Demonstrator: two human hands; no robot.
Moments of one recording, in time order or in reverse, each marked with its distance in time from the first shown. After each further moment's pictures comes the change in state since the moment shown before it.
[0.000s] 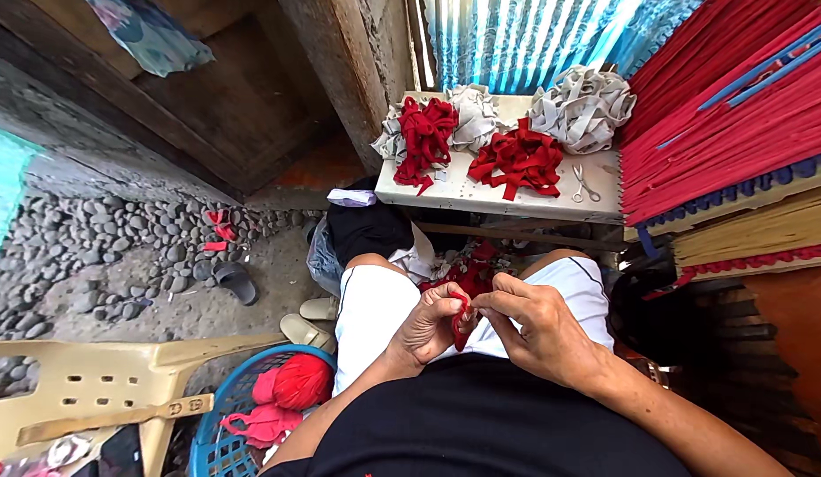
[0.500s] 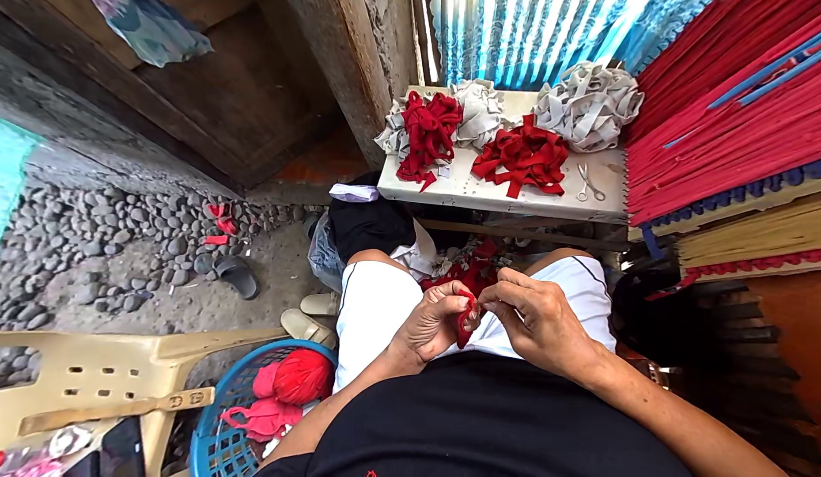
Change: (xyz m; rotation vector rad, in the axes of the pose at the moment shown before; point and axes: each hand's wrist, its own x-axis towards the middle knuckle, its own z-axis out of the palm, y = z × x) left_hand -0.001 0.000 0.002 0.036 0.112 -0.032; right_hand -0.002 0.012 0.007 0.060 0.030 0.048
